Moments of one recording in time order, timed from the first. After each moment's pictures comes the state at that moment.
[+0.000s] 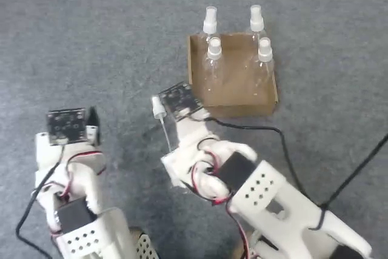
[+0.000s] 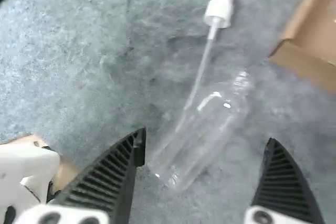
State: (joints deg) left arm -31.2 -91.0 80.7 46.3 -13.8; right arm -54.2 -38.7 40.5 62.2 -19.1
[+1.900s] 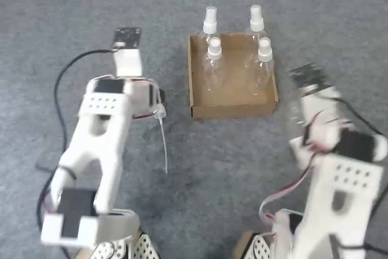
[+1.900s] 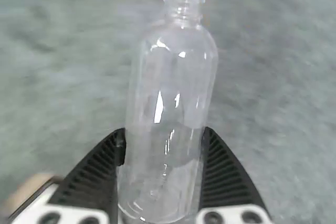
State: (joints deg) left arm -1.1 -2.8 27.8 56.5 9.8; right arm 13.5 -43.1 29.5 92.9 32.5
